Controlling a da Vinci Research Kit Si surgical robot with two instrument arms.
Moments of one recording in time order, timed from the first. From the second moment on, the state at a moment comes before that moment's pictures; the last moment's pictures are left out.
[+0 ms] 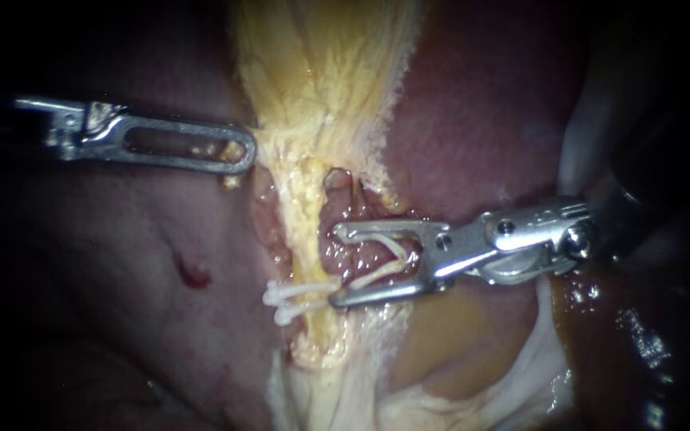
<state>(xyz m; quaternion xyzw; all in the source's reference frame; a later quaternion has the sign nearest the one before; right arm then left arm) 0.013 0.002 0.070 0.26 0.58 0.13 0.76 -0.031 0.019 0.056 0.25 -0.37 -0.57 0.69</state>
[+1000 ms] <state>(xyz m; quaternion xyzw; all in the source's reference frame) 0.019 0.002 0.073 0.34 0.62 0.15 0.69 -0.031 0.019 0.056 0.25 -0.37 -0.57 0.69</state>
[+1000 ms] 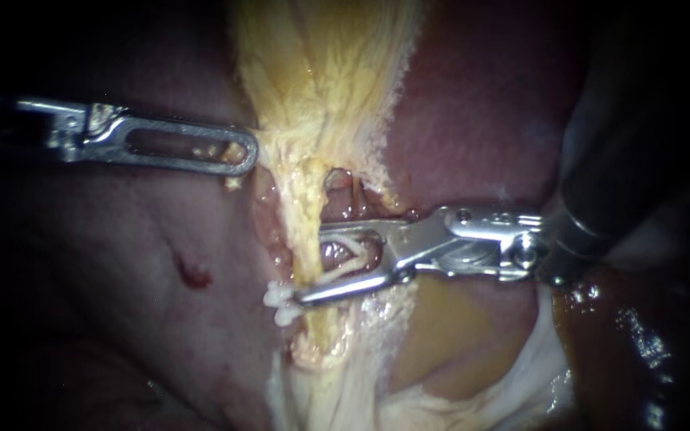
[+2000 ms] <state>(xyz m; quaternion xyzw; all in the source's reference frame) 0.024 0.002 0.071 0.41 0.65 0.16 0.62 -0.031 0.019 0.056 0.25 -0.37 -0.57 0.69</state>
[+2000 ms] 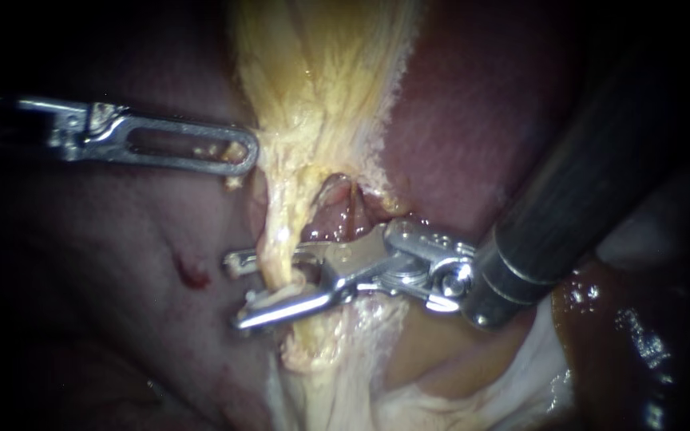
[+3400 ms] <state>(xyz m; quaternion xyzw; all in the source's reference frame) 0.020 0.006 0.064 0.40 0.67 0.26 0.56 -0.031 0.019 0.056 0.25 -0.37 -0.57 0.69</state>
